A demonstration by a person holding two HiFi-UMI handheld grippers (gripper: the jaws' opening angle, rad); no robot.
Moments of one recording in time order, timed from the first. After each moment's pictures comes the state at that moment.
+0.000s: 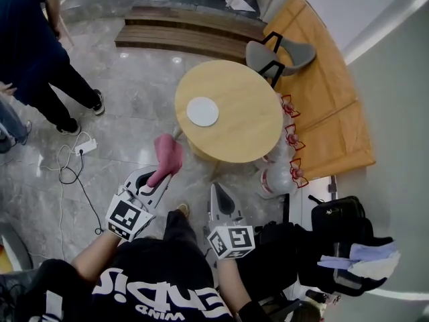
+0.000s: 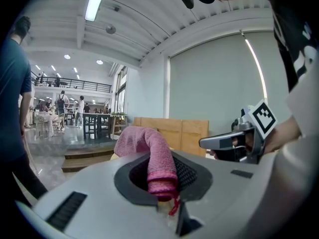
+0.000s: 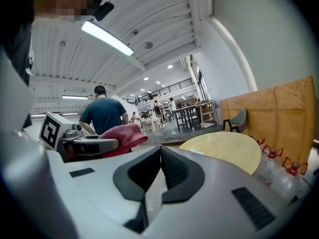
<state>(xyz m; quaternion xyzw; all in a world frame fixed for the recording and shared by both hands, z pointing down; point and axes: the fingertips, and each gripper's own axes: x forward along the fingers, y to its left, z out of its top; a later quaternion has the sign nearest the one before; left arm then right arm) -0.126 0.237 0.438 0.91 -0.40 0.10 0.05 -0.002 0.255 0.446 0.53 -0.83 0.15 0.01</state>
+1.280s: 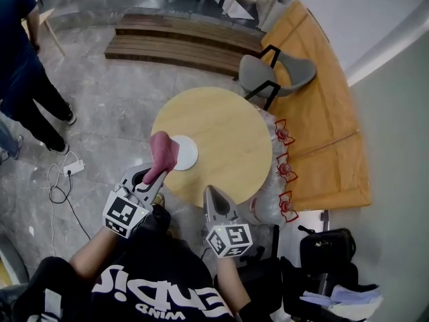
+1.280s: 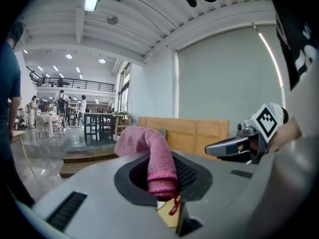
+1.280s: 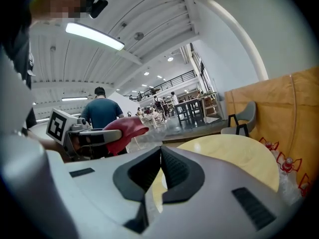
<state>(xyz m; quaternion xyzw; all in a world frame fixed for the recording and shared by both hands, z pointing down) -0.057 0.016 0.435 0.90 -0.42 0.10 0.06 0.070 0.045 0.471 0.50 -0.85 0.18 0.03</state>
